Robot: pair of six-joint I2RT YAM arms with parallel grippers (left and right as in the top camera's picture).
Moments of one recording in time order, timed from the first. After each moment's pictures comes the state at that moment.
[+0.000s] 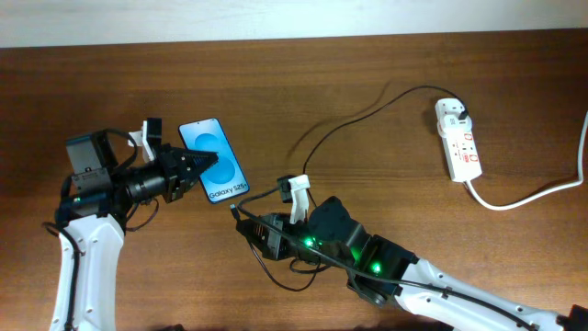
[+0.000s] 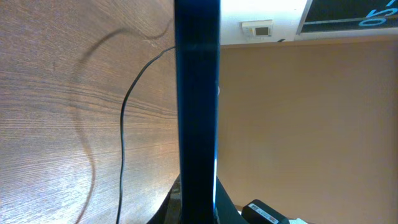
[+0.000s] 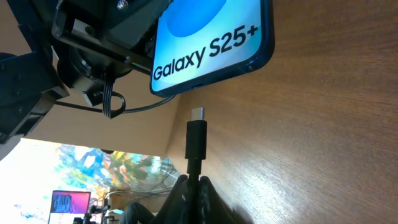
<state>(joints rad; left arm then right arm) 0.25 1.32 0.94 -0.51 1.15 -0.61 0.95 1.27 0.71 0.26 -0.27 1.10</state>
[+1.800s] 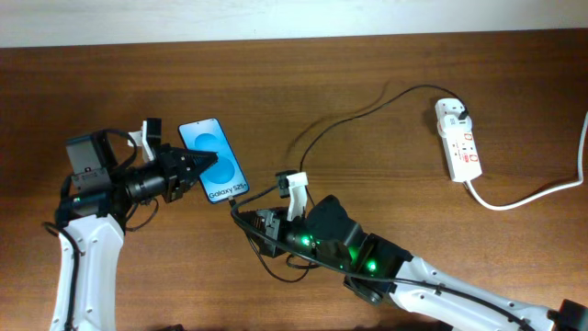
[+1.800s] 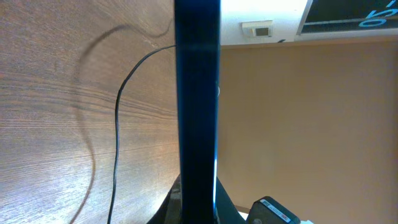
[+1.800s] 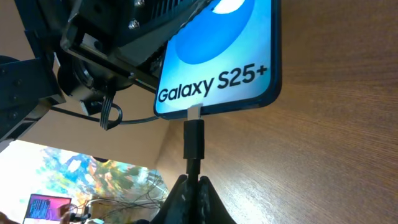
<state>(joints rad) 0.25 1.32 0.94 -0.51 1.15 -0.61 0.95 1.31 0.71 0.33 -0.22 1.02</state>
